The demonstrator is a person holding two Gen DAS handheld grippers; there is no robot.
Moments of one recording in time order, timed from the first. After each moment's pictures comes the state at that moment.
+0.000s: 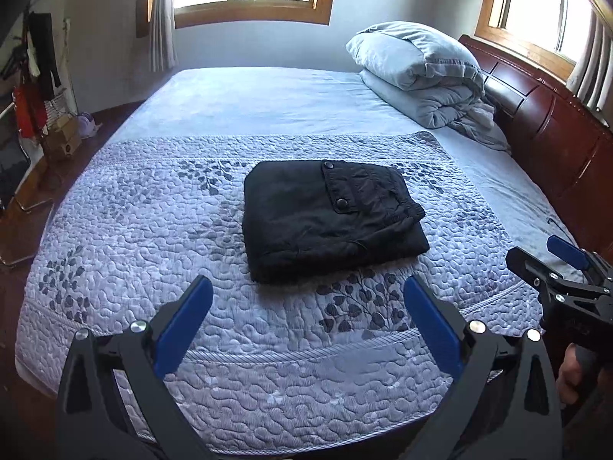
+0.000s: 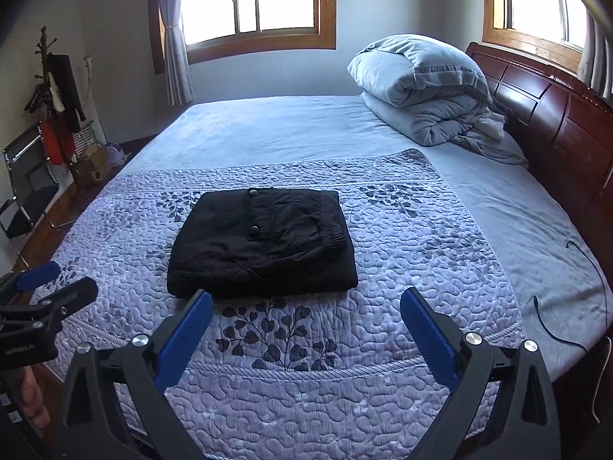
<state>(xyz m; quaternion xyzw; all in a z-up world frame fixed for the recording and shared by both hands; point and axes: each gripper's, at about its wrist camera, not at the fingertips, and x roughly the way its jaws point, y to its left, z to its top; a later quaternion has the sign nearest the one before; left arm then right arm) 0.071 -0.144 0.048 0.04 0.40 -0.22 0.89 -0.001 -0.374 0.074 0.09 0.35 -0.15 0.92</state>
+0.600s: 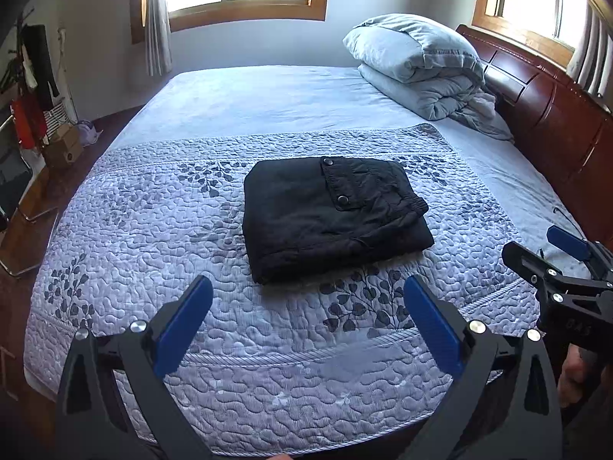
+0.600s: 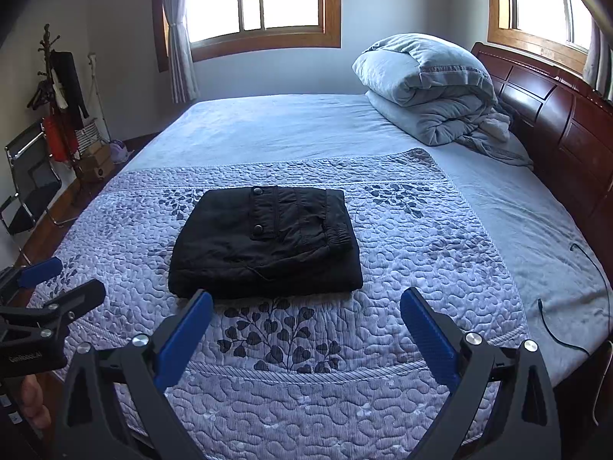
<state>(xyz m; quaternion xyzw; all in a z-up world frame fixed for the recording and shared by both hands) 0.072 -0.153 0.045 0.06 0.40 -0.22 0.89 0.005 -0.373 0.070 0.09 0.36 -0.14 0.92</state>
